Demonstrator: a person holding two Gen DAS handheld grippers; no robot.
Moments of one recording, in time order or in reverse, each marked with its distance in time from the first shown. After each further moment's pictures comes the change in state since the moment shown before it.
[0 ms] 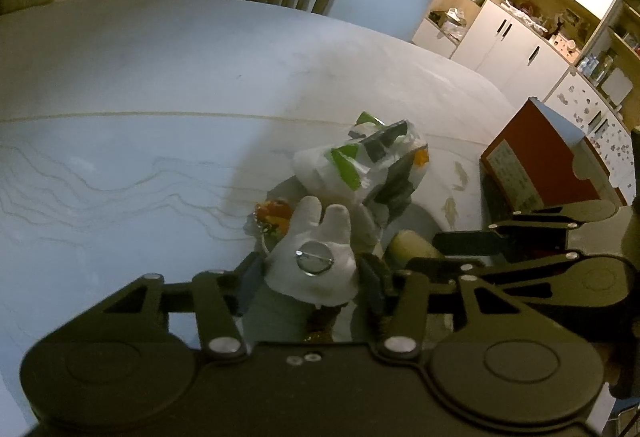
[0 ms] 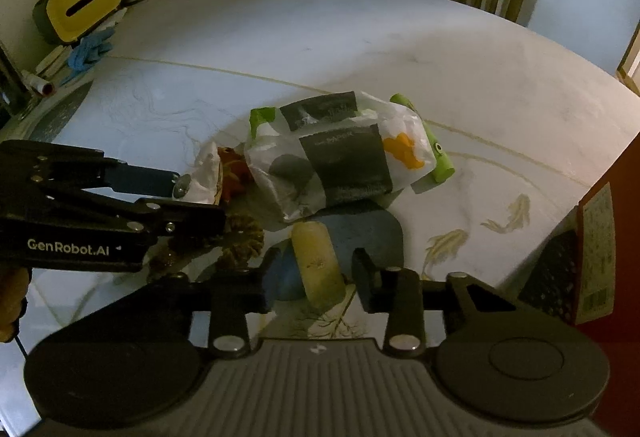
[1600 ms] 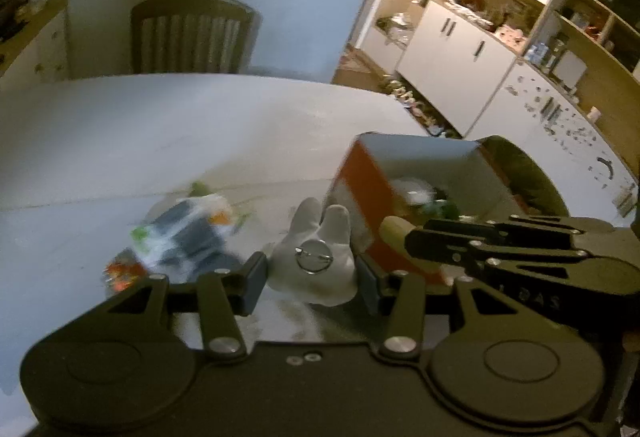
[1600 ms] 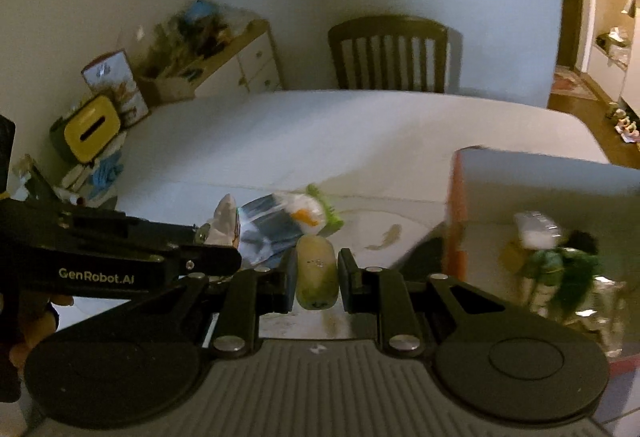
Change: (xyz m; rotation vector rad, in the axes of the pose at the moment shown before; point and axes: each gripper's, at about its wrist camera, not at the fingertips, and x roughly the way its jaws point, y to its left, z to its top) left arm -0.072 -0.177 0.038 0.119 -0.046 -0.072; right arm -0.175 -0.078 -0.034 0.193 -0.276 -0.001
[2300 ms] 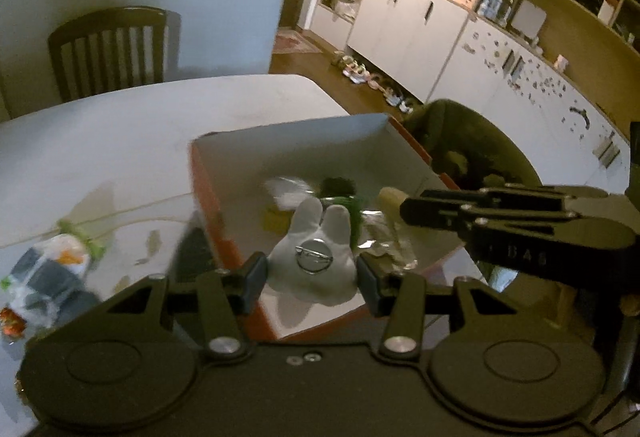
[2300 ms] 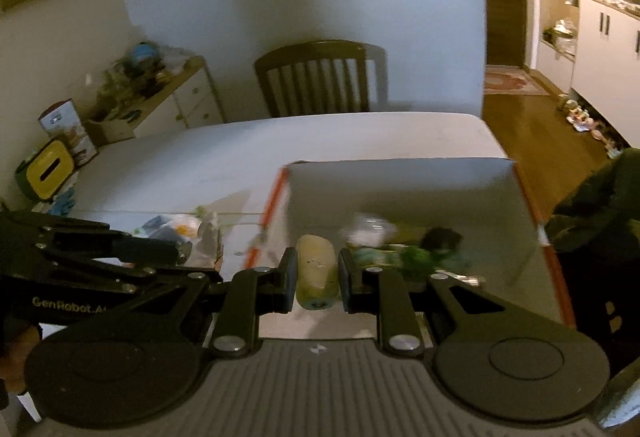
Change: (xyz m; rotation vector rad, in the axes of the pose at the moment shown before) left arm 0.070 -0.142 0.011 0.151 0.058 -0.049; right arm -0.069 -0.149 -0.016 0.088 -0.063 -0.095
